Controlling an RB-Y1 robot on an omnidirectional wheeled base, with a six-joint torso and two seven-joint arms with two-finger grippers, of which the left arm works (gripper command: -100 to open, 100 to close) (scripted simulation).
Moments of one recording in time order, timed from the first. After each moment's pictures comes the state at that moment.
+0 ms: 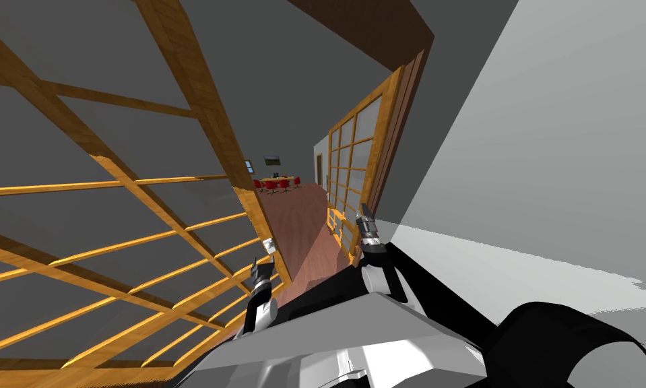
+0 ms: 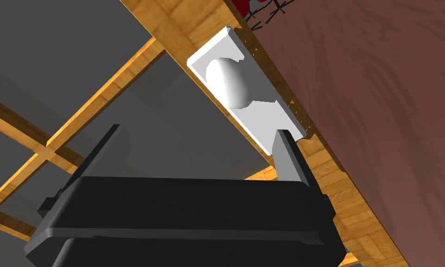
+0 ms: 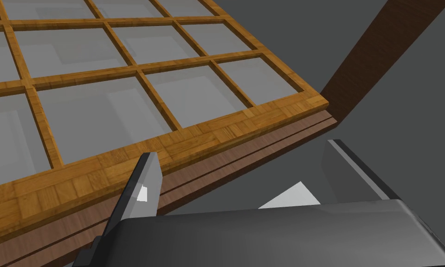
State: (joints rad) arm -0.11 0.08 0.01 -0.62 0.50 -0.93 0.60
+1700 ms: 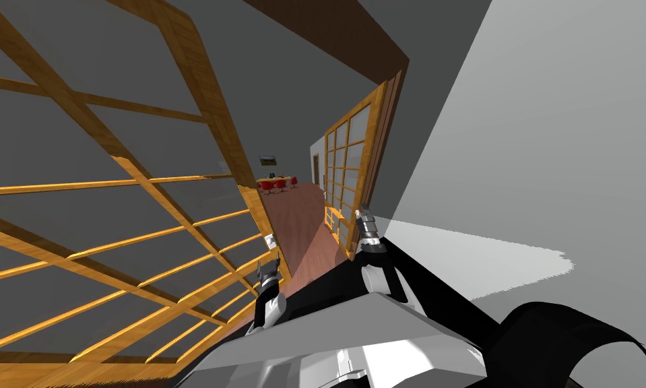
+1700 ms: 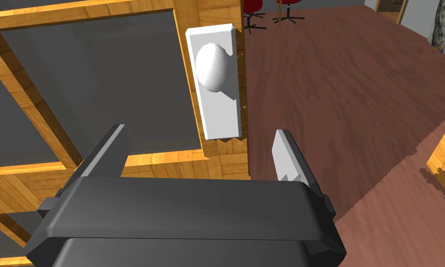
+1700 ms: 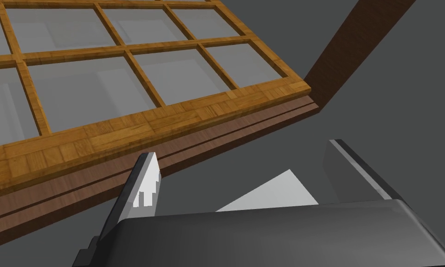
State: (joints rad) arm -0.10 0.01 -0.01 -0.66 0.61 -0.91 1.03
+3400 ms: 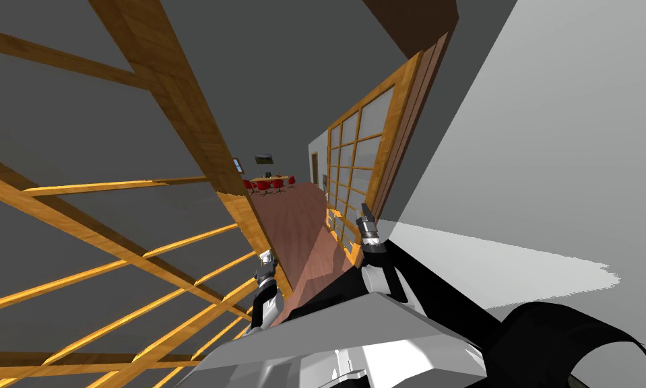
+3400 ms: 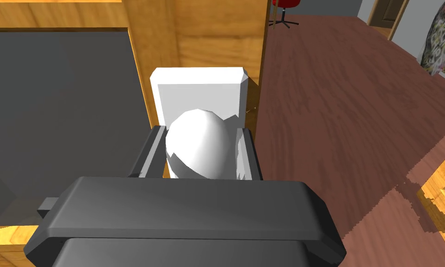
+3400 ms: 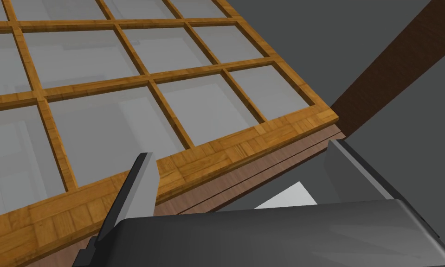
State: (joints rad) arm -0.11 0.03 -0.01 -0.65 0.63 -0.91 1.14
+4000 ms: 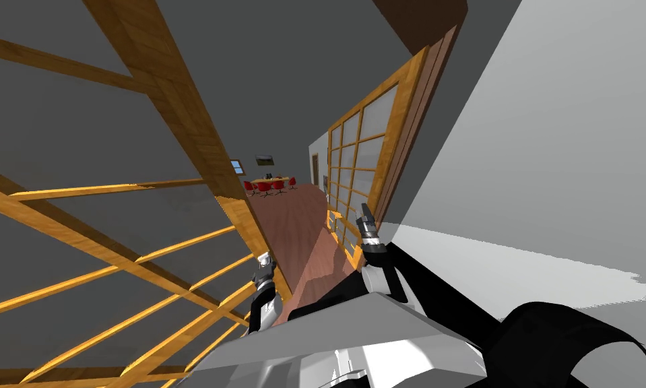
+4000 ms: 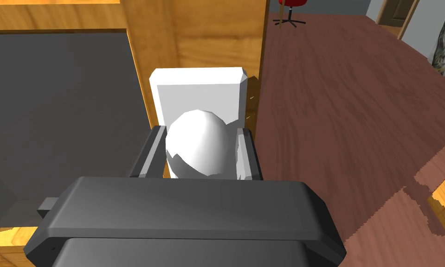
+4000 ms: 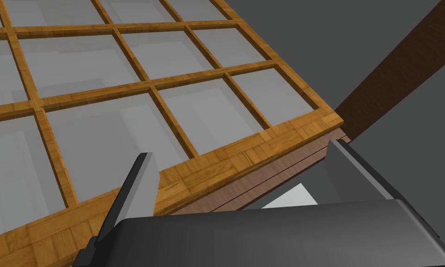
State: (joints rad) arm -0.09 0.03 0.01 -0.66 0.63 -0.90 1.13
